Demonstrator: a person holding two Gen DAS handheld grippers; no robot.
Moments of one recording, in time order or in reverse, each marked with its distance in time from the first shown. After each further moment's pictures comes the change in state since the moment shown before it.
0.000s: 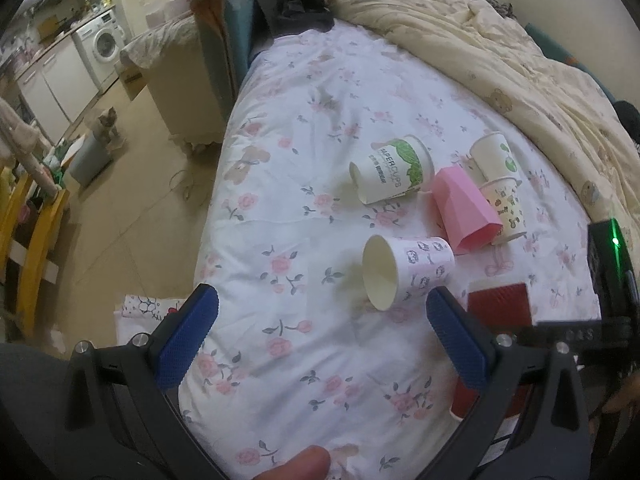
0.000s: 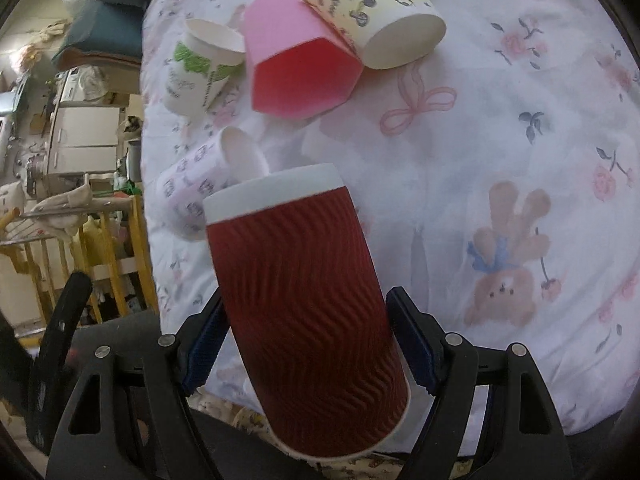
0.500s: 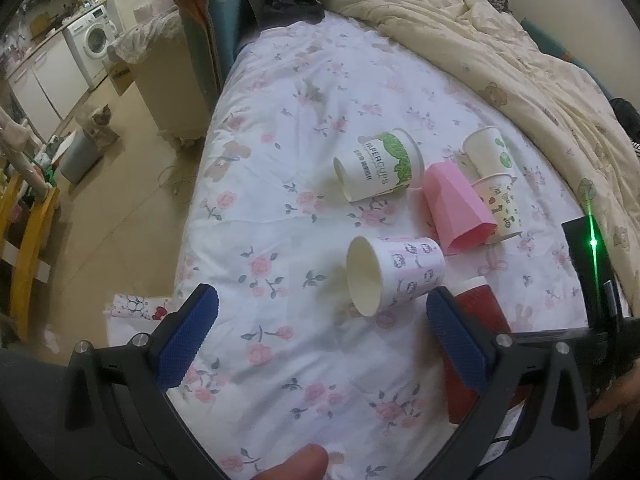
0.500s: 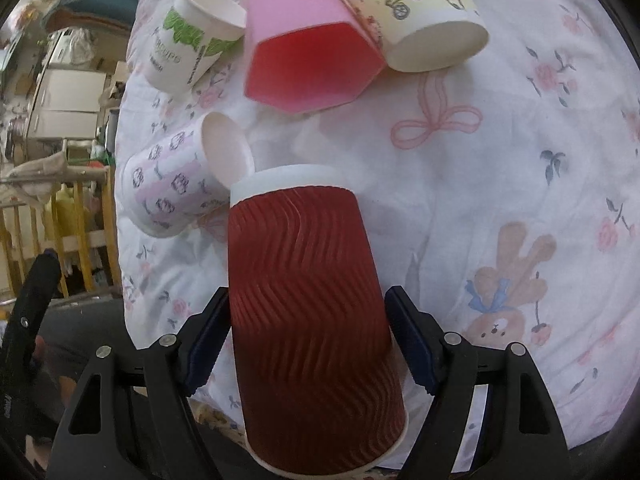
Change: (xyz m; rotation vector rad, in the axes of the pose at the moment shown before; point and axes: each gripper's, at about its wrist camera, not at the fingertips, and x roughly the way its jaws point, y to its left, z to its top) left arm 0.013 -0.009 0.006 -0.007 0.028 -0.041; right arm 0.018 0.008 0.012 -0.113 0.055 -0.117
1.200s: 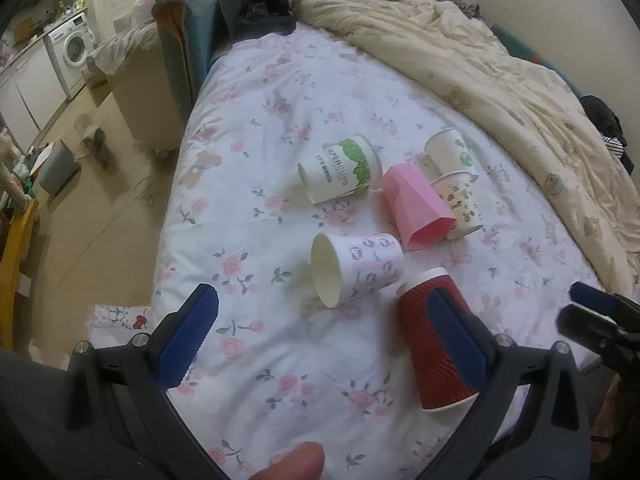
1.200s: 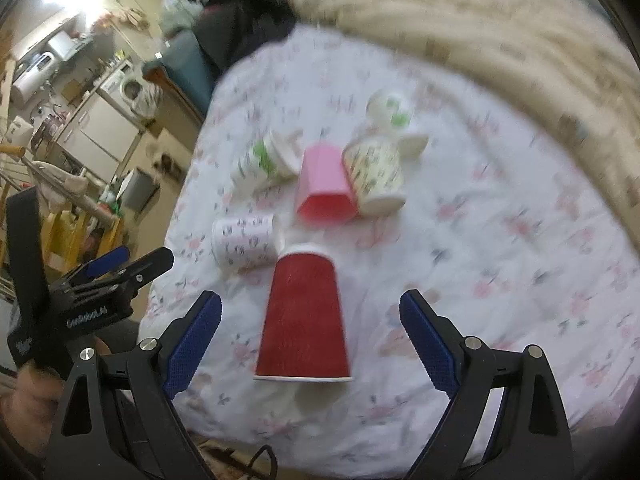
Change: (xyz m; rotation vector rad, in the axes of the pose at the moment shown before) left arm -0.021 -0.011 -0.010 0.040 -0.042 -0.093; right arm -0.133 0.020 -0.090 -0.217 -0.542 -0.101
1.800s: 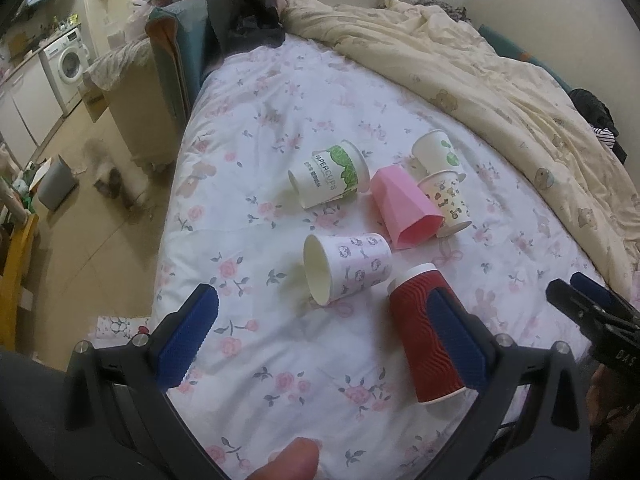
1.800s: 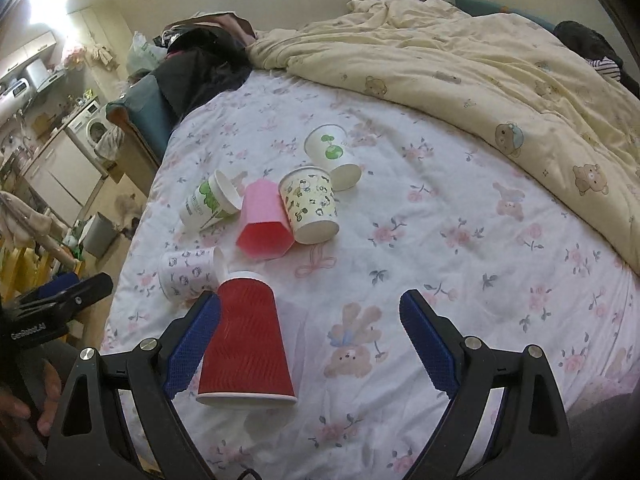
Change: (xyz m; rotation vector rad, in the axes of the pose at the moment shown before) left arm -0.011 -0.009 -0.008 0.037 -0.037 -0.006; right arm -0.005 -0.025 -0.021 0.054 -0.162 -0.145
